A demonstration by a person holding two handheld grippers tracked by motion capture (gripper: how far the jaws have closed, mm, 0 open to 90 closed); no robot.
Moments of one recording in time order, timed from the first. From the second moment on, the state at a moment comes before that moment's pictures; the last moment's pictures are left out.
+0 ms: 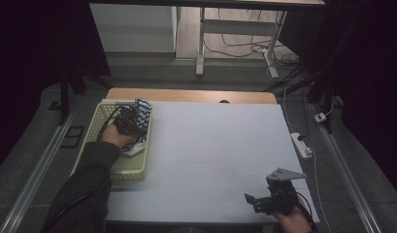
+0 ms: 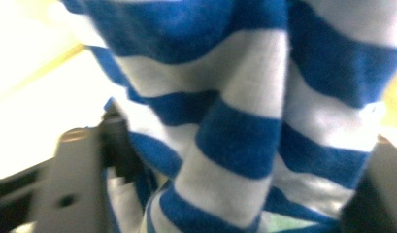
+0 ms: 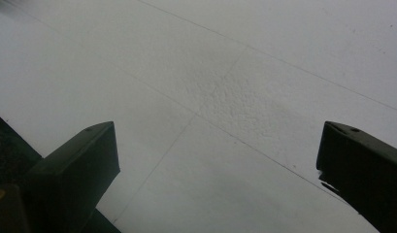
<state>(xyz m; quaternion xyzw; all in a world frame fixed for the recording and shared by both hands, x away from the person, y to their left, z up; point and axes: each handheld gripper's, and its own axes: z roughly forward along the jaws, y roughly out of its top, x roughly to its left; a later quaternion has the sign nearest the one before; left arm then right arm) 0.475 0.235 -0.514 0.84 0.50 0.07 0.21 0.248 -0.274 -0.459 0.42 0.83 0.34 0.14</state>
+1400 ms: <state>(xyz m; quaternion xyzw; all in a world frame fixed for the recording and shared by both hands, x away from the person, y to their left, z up) 0.417 0.247 -0.410 0.77 0.45 0.15 0.43 0.246 -0.274 -0.458 0.41 0.83 0.35 0.14</state>
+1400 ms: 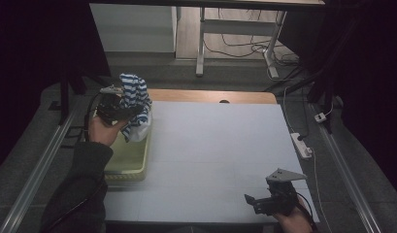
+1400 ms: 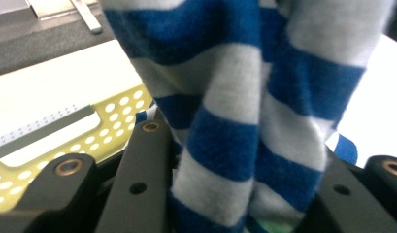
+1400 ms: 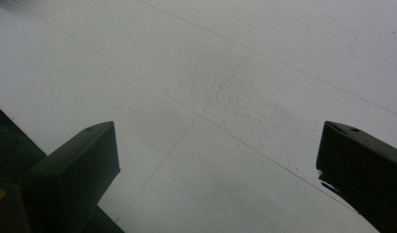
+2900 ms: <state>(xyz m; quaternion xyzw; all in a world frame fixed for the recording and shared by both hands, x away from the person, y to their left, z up) 0.385 0.171 -0.366 0.79 0.33 0.13 0.51 0.246 -0.276 -0.458 0.41 0.83 0.35 0.13</state>
